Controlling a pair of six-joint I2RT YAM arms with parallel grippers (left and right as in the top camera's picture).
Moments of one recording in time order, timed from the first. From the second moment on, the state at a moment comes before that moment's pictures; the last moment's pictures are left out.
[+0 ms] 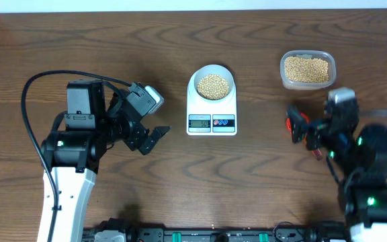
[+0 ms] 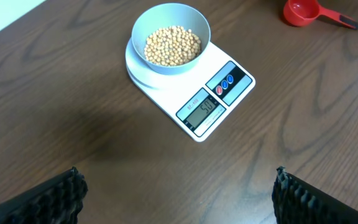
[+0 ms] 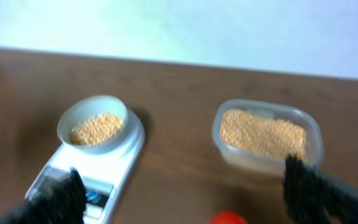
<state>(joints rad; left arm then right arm) -0.04 1.12 1.10 -0.92 0.54 0.65 -0.01 0.67 0.55 -0.19 -0.32 -0.04</state>
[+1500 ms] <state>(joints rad) -0.04 1.12 1.10 -0.91 0.54 0.65 -0.09 0.01 0.01 -0.06 -0.17 -0.02</state>
